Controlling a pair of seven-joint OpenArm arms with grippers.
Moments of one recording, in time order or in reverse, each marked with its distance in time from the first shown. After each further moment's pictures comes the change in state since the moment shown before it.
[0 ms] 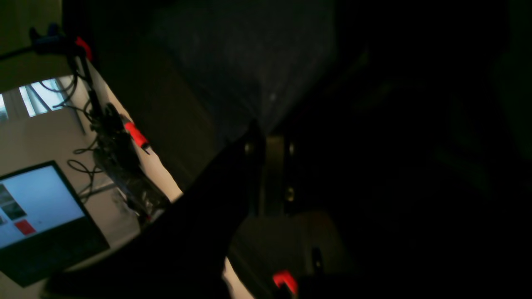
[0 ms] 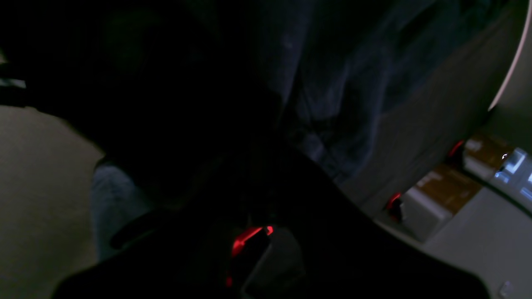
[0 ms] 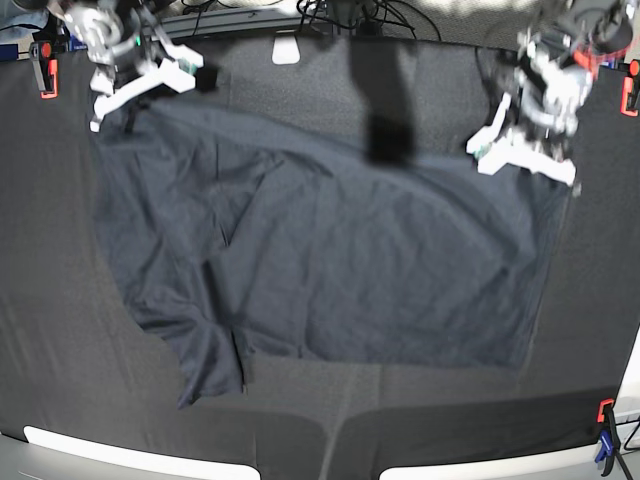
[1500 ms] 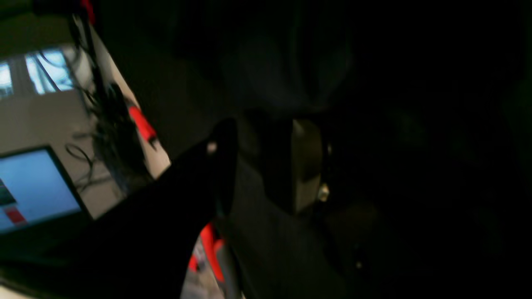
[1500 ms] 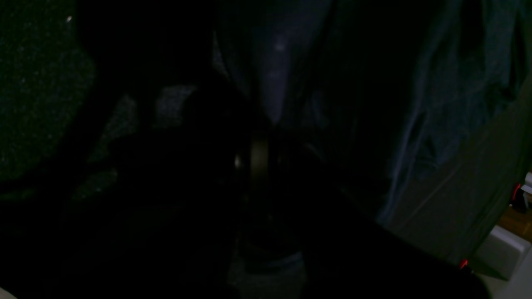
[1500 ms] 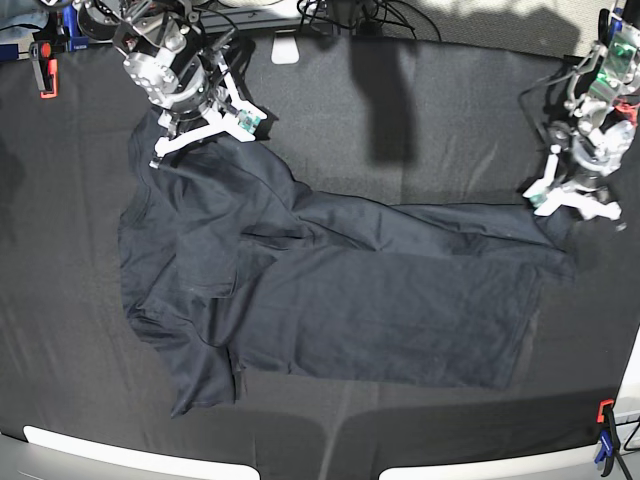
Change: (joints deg) left arm -9.4 1.4 -9.8 -23.5 -1.3 -3.5 -24.3; right arm 15.3 -19.6 0.0 -12.8 5.9 4.7 7.4
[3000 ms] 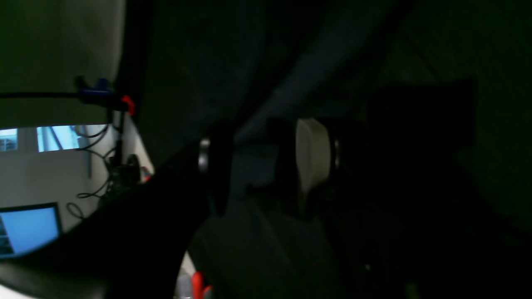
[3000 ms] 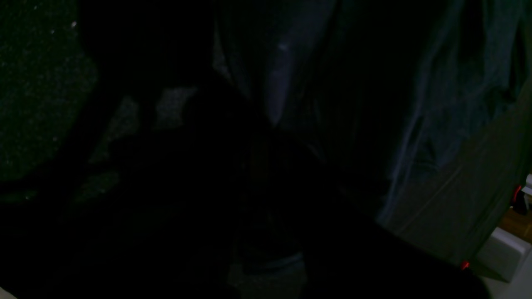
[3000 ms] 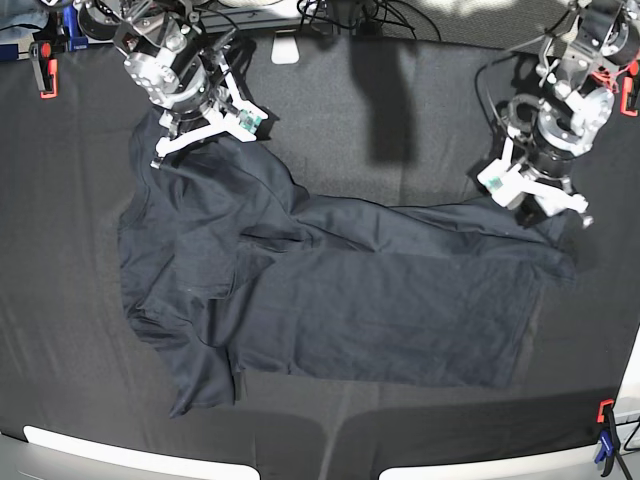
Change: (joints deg) left arm 8.2 3.3 -2.5 16.7 1.5 -0.2 -2.0; right arm 0.0 -0.1 0.0 0.0 0.0 0.0 0.2
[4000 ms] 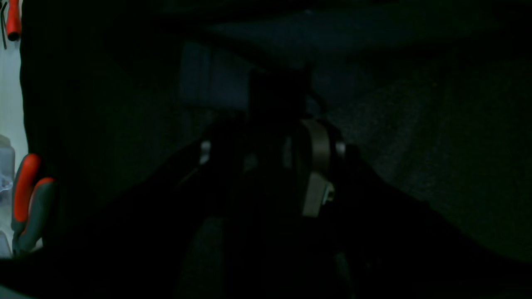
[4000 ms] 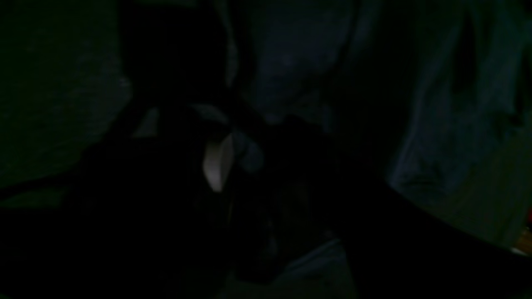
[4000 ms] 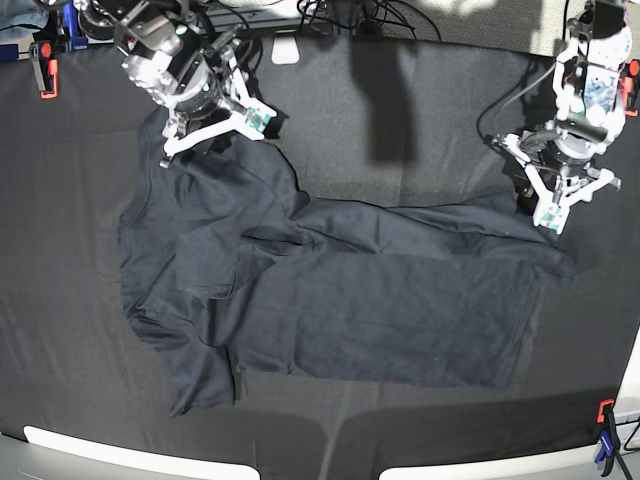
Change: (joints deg) left arm 0.4 11.1 -16.9 2.9 -29.4 2.4 17.6; right arm 0.0 0.0 0.1 0.8 2.3 1.1 1.3
